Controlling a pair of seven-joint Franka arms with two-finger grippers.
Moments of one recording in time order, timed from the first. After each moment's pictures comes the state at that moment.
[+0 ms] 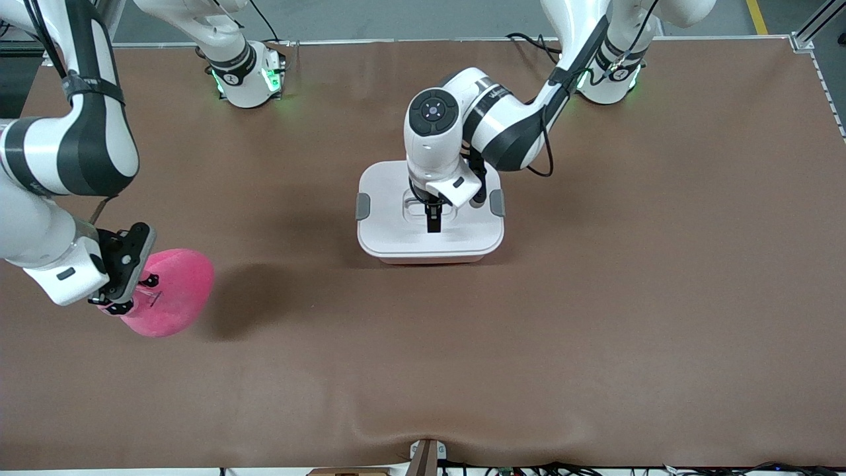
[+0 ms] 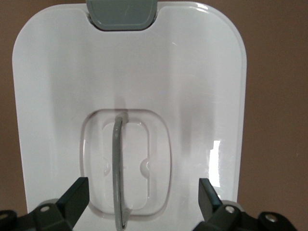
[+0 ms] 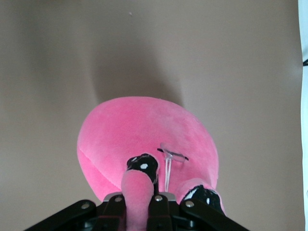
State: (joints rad) left arm -0.80 0.54 -0.03 -1.46 -0.03 1.99 -2.40; right arm 0.05 0.34 -0.02 -1.50 -0.06 1.83 -1.38
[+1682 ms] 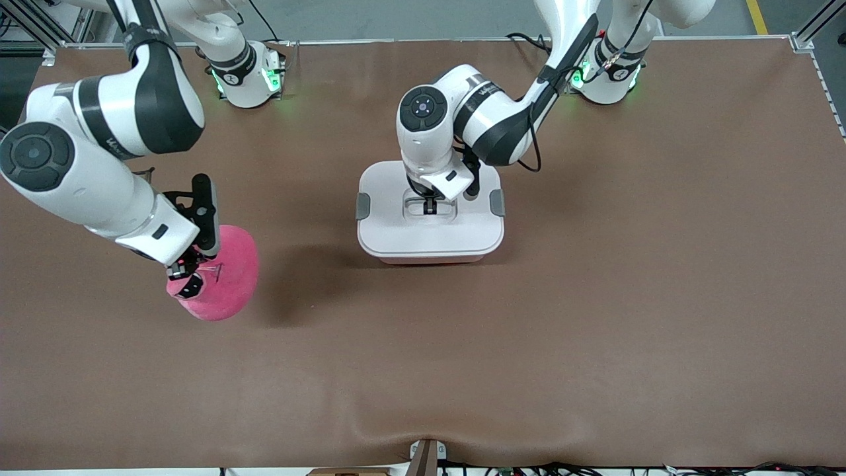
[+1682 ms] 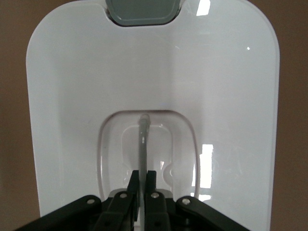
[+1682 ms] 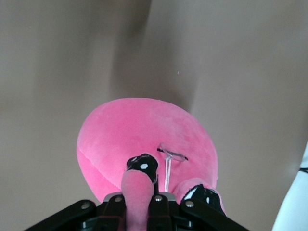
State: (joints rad) left arm -0.83 0.54 -0.02 -1.51 -0.03 1.99 -2.40; right arm 0.24 0.29 -0.01 -1.48 -0.06 1.76 -1.56
